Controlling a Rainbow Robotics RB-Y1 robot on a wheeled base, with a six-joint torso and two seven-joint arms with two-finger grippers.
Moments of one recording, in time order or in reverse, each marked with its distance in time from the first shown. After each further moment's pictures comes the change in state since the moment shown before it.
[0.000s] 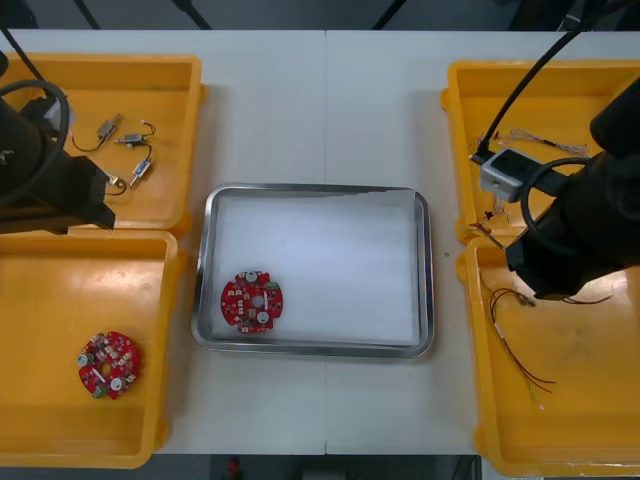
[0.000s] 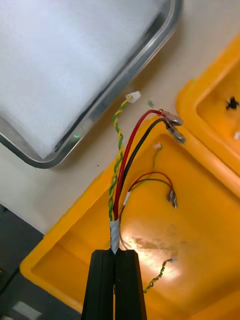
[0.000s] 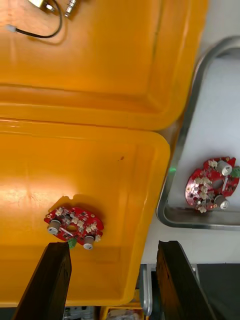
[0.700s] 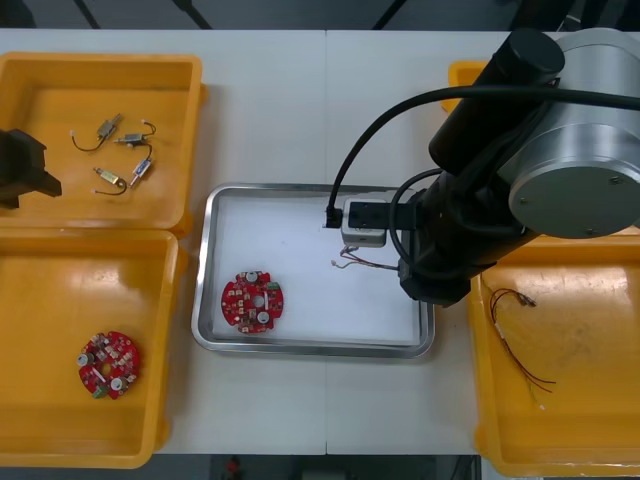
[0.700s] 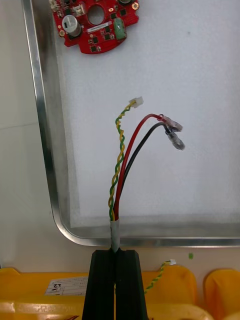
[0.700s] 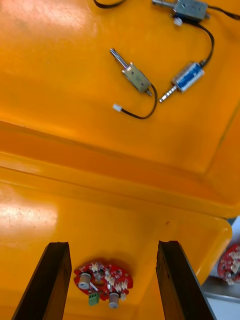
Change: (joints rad) right arm -0.266 0.136 0.406 0.175 0.020 -0.256 0.507; left arm 0.122 0.068 0.094 0.247 -0.060 -0.219 -0.138
